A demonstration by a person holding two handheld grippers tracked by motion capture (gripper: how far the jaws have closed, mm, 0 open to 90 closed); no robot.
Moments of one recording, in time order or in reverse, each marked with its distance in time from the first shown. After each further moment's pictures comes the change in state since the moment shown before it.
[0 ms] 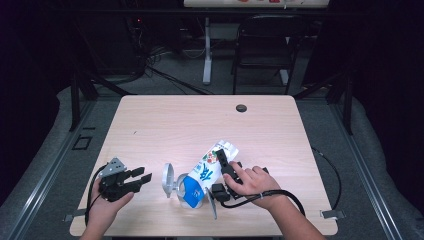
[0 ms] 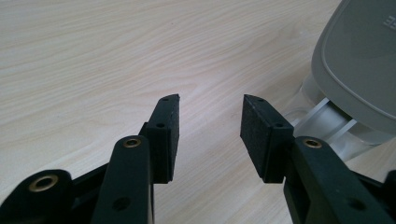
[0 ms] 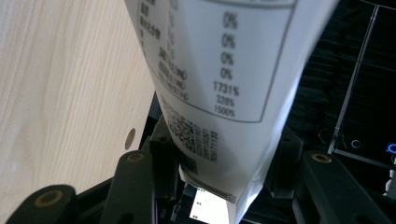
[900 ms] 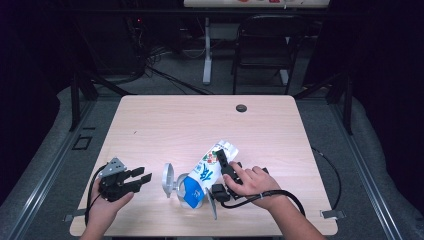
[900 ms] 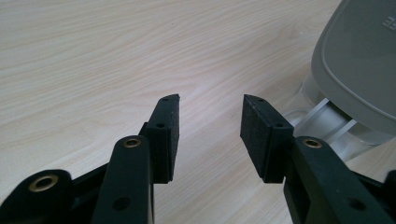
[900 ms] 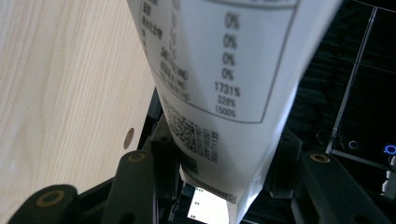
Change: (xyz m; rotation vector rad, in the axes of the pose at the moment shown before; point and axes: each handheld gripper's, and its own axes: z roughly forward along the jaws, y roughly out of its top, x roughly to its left) left arm 0.000 0.000 0.000 -0.002 0.001 -0.001; right arm 0.001 0.000 0.000 -0.001 -0.008 -0.013
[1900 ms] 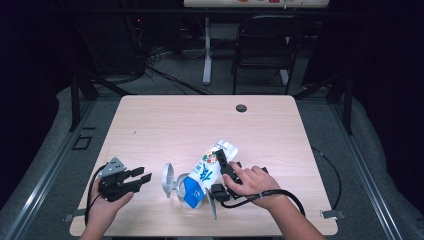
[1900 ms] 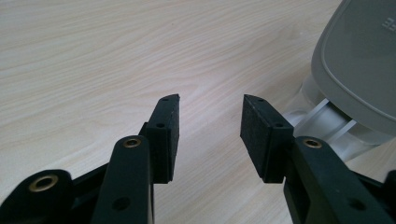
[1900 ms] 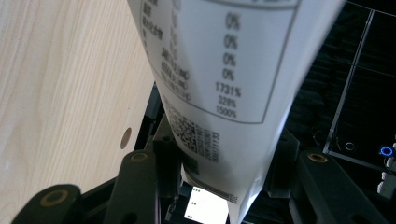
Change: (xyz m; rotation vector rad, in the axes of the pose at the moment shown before) left arm 0.000 0.000 0.000 -0.007 0.001 -0.003; right arm -0.001 0.000 0.001 -0.011 -0.008 -0.017
